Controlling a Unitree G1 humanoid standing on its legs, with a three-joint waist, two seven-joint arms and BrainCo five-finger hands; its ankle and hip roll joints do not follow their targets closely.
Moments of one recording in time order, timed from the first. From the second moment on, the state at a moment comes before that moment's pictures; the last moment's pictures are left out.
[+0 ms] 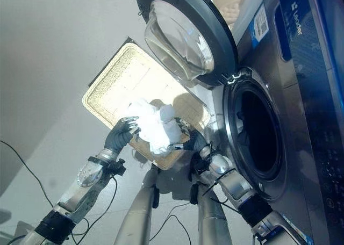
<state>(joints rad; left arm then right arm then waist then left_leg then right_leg) -0.32 0.57 -0.35 -0.01 -0.58 -0.22 -0.03 -0.49 -0.46 0.48 0.13 0.30 0.00 0.01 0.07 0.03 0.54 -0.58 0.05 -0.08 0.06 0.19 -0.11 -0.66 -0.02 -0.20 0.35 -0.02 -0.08</state>
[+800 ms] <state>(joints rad) -0.39 0.56 -0.46 -0.01 -0.73 -0.10 -0.25 -0.42 -0.45 0.56 0.16 0.58 0.00 0.11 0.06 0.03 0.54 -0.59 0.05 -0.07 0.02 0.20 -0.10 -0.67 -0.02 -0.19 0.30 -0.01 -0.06</state>
